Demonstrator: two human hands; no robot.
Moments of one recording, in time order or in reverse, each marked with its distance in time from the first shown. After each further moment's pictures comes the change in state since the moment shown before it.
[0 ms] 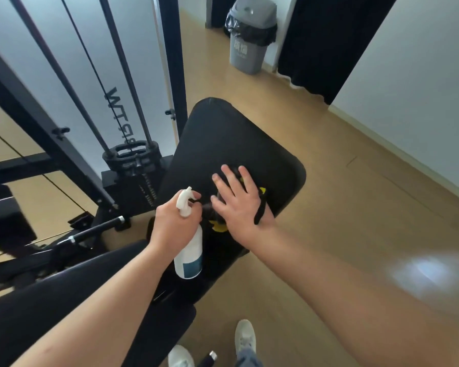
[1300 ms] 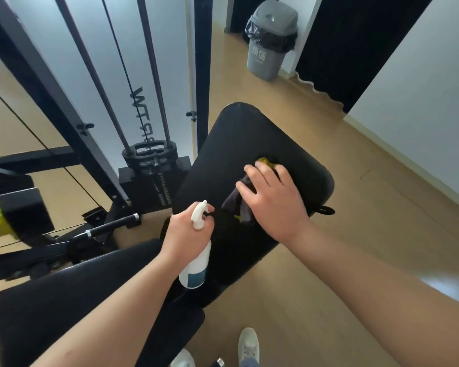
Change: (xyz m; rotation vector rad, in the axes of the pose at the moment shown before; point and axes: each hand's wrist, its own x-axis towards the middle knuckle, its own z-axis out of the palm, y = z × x) left_hand 0.002 -0.035 -0.021 0.075 -0.047 0.000; right_hand 0.000 0.023 -0.038 -0.050 0.257 -0.065
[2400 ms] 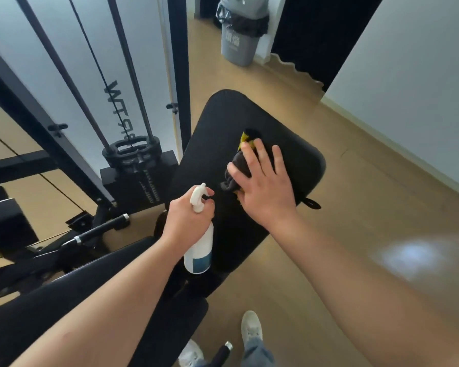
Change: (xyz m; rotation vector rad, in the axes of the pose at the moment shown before) left_hand 0.013 0.013 -0.004 -0.032 -0.087 0.022; right_hand 0.005 -0.021 0.006 0.035 -0.151 0.283
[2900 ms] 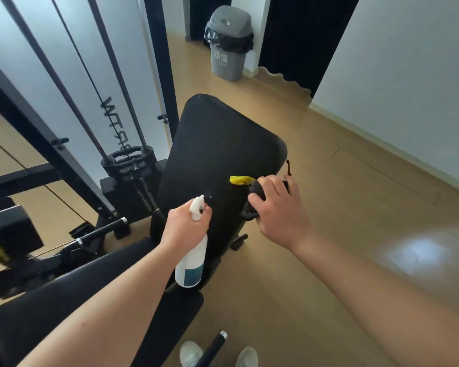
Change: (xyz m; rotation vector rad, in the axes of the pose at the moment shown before) left_hand -0.067 0.011 0.024 0.199 -0.010 -0.003; right_hand -0.123 0.041 -0.010 0.133 0.053 0.000
